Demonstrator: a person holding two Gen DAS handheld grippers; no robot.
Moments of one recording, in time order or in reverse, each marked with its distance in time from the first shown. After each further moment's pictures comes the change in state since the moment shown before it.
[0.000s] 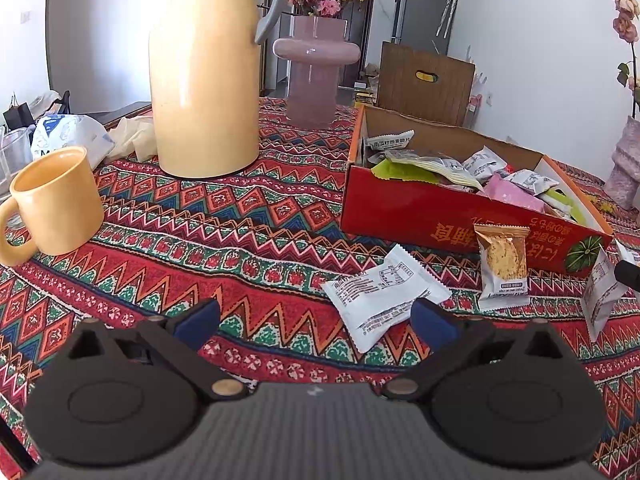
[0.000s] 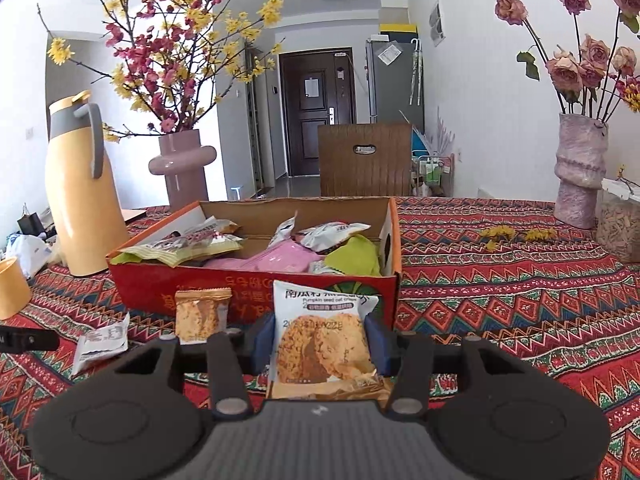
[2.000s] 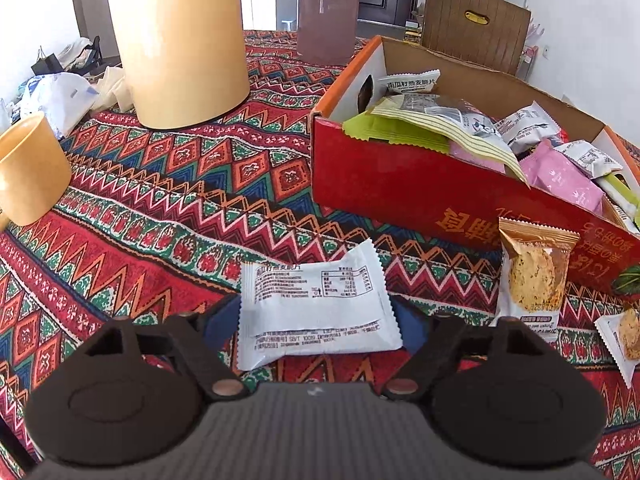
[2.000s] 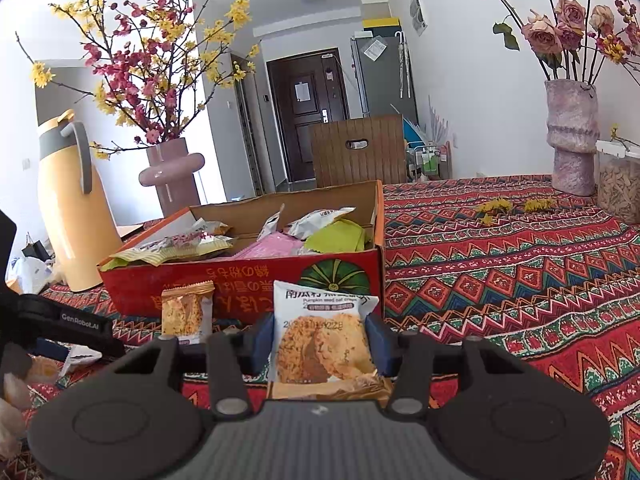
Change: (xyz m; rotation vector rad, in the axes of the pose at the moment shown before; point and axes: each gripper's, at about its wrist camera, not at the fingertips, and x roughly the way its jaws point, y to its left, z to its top) left arm 0.071 -0.057 0.025 -0.061 0.208 0.149; right arm 0.008 -0.021 -0.019 0.093 -0.013 0.033
